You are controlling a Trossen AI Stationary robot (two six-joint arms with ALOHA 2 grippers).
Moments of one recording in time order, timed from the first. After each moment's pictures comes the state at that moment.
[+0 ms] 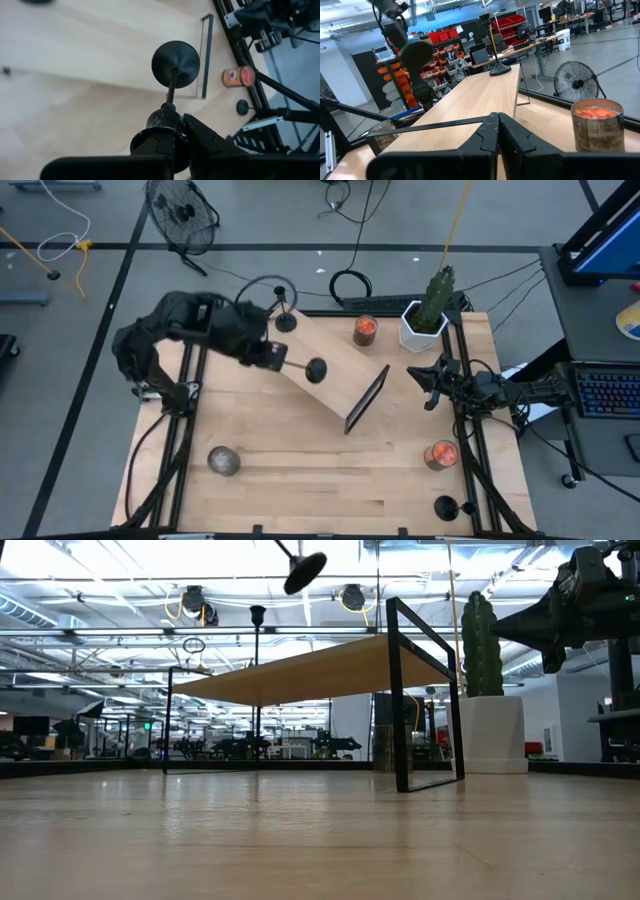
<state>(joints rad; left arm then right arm) 0.01 1.65 2.29 -1.57 -0.09 -1.11 0.11 0.01 0.07 0.01 0.50 0.29</state>
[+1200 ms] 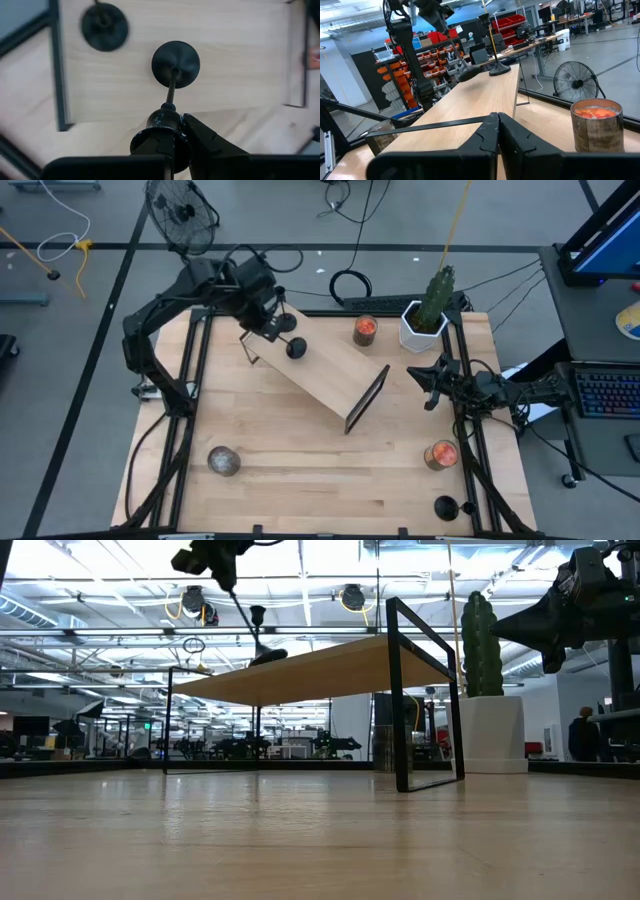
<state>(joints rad) 0.45 1.64 2.06 -1.57 0.10 -0.50 0.11 0.01 0.07 0.01 0.50 0.29</state>
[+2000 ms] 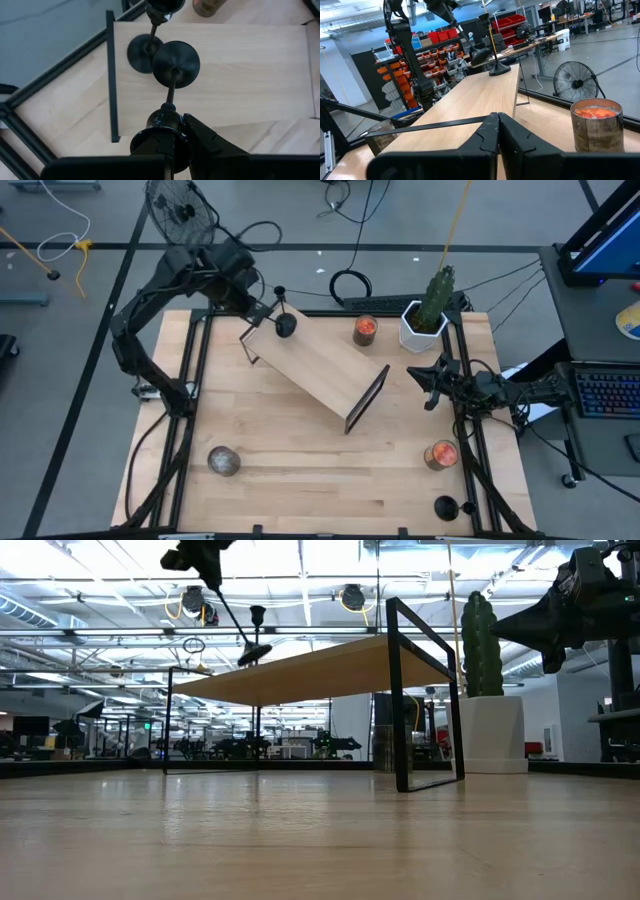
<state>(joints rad) 0.58 1.57 2.06 -1.57 0.06 -0.33 0.11 0.01 0.07 0.01 0.50 0.29</state>
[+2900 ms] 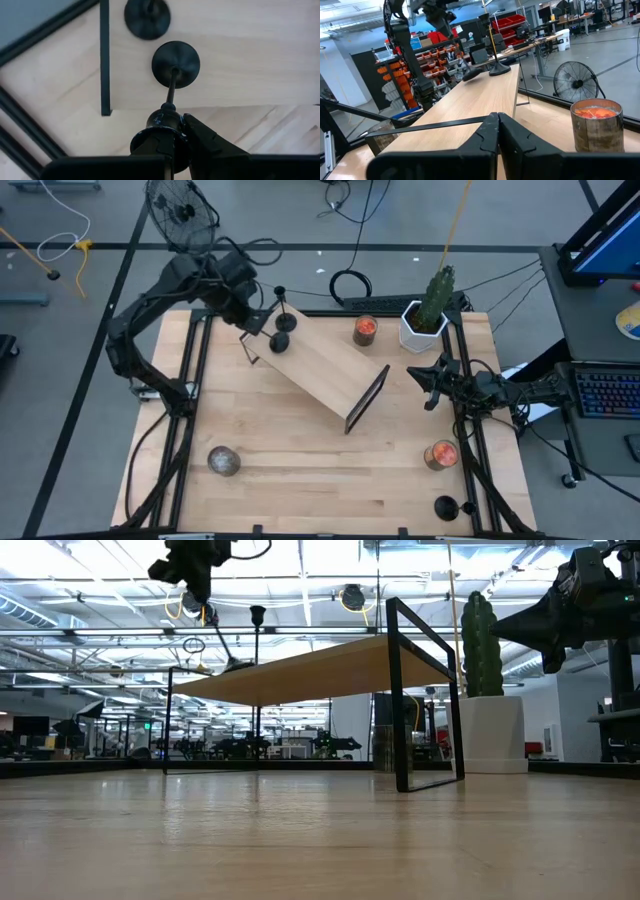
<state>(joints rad) 0.58 1.52 1.89 -1.57 0.12 -0.42 0.11 0.01 0.07 0.01 0.50 0.29</state>
